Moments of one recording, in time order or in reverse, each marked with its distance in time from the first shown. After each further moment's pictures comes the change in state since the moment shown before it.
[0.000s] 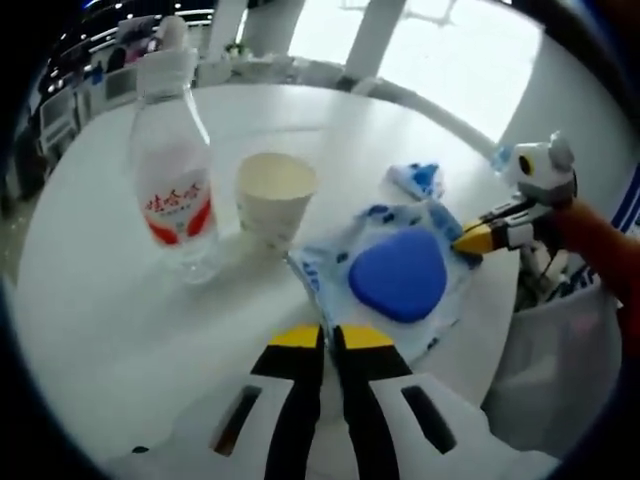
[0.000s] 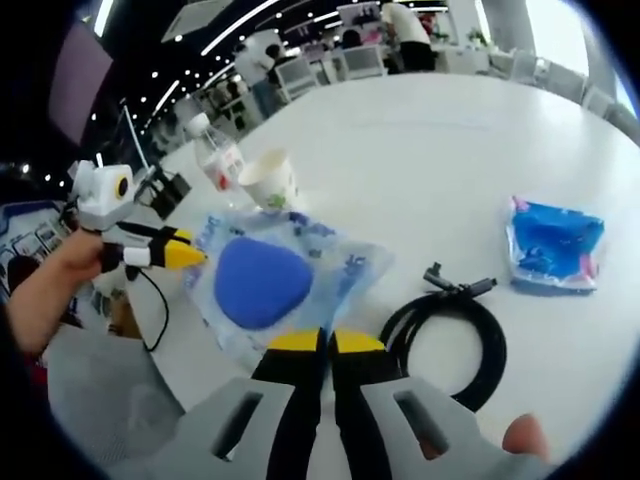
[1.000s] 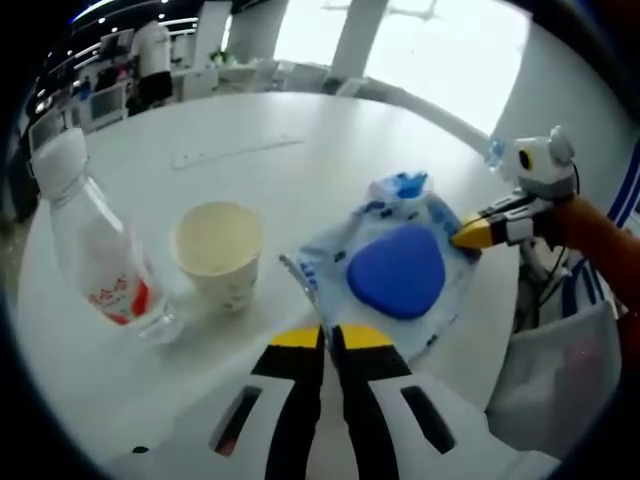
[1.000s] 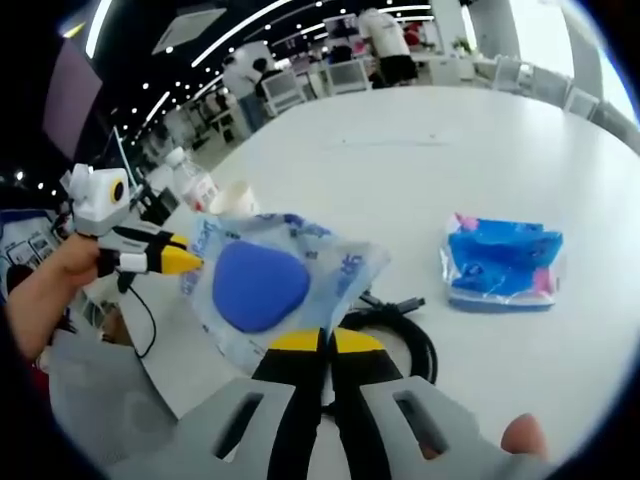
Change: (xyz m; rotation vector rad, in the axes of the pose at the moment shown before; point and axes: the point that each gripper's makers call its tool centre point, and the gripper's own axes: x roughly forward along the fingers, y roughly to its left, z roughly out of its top) left arm 0.031 -0.033 0.042 0.059 -0.005 -0.009; right arm -0.029 -0.051 0.019 0.020 -0.053 -0.048
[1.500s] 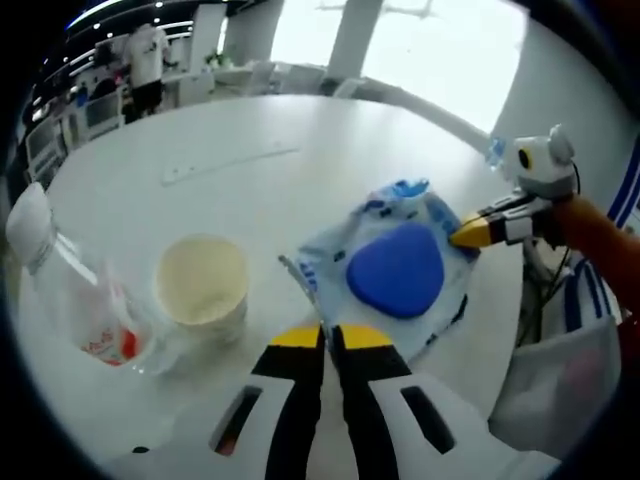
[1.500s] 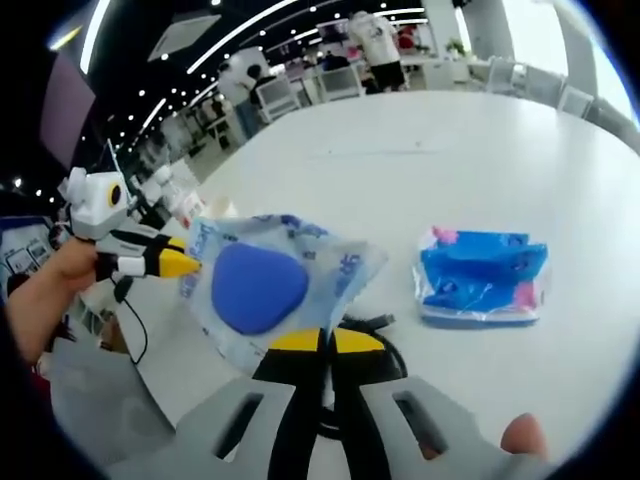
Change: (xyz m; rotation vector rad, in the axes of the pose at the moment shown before) left arm 0.020 -0.006 0.025 0.021 -0.001 0.002; right arm -0.004 -0.027 0.012 0.020 -0.021 -0.011
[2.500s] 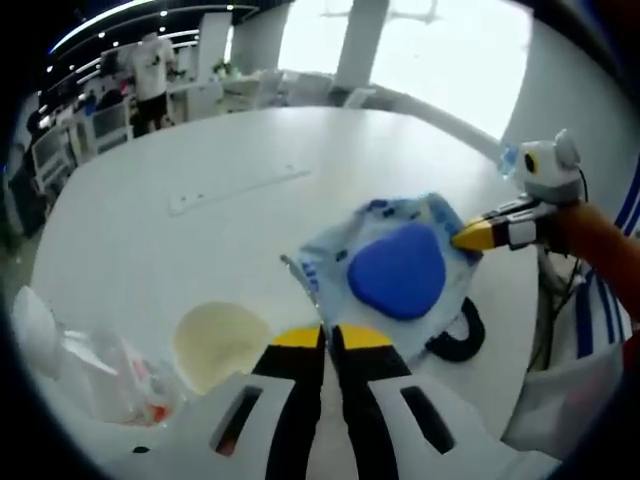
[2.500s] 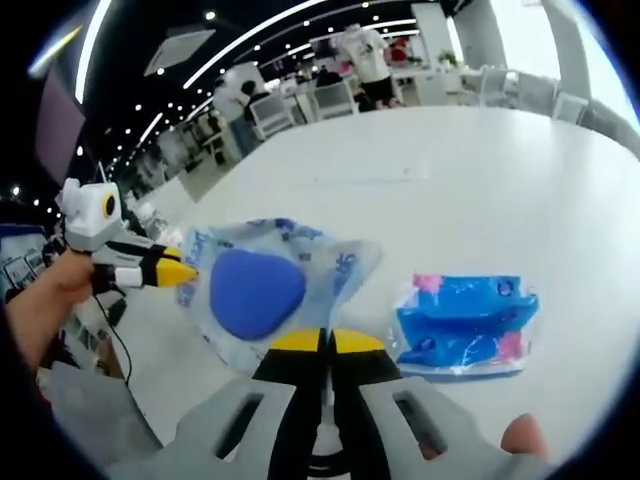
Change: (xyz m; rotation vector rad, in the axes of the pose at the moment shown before) left arm 0.013 0.020 0.044 0.009 -0.040 0.055; right arm 0.016 -0.023 0.046 0.011 -0.065 -0.018
